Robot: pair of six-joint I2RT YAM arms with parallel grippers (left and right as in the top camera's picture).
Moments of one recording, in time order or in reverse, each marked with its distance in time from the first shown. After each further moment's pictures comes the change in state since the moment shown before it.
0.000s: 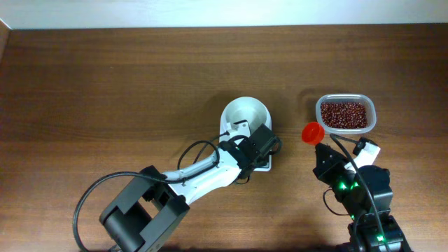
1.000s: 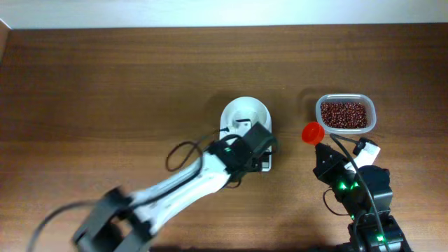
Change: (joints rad) left arm 0.001 -0.114 0.012 -0.126 0.021 0.162; right arm 0.000 0.000 0.000 0.001 0.000 0.000
